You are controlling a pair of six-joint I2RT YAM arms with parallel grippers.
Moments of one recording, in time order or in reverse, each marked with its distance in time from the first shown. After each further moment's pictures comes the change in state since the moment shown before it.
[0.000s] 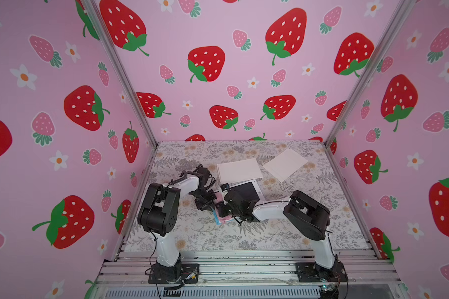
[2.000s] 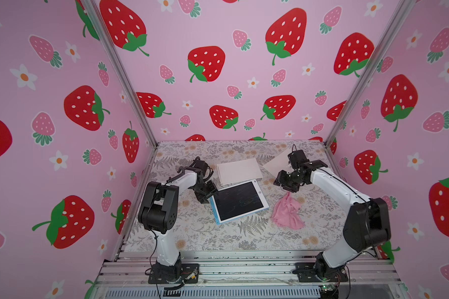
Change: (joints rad) left arm 0.057 0.011 0.081 0.092 0.022 -0.030; right arm -0.661 -0.344 0.250 -1.023 -0.241 -0.010
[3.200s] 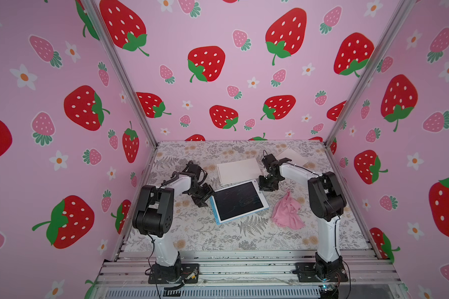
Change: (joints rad) left arm 0.050 -0.058 -0.108 0.080 0.082 -0.040; right arm 0.144 0.396 0.212 0.002 0.102 -0.128
